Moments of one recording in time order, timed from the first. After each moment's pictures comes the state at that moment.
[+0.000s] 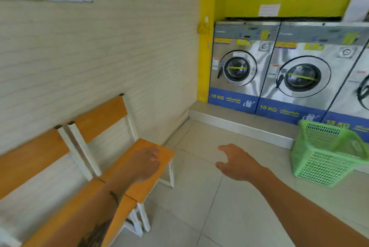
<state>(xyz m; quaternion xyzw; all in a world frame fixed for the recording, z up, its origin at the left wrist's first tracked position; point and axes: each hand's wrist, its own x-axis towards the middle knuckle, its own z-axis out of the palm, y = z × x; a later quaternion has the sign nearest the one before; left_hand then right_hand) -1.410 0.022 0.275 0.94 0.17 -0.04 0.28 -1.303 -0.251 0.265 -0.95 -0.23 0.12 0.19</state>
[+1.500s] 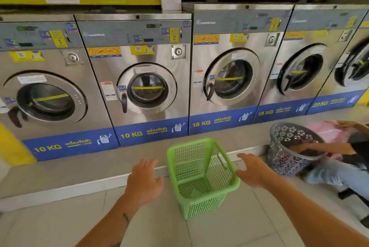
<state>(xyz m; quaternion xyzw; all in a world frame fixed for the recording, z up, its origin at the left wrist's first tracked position) -0.567 -0.606 0.172 0.96 -0.17 -0.05 0.20 -0.672 -0.930 0.206 -0.95 0.22 0.09 0.21</state>
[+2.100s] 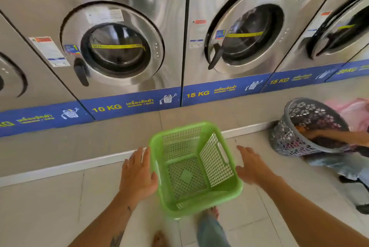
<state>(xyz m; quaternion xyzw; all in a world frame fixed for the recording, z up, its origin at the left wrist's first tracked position) -0.352 -0.731 0.026 0.97 -0.17 -0.13 0.08 -0.455 -1.053 0.079 -0.93 0.24 0.23 0.16</state>
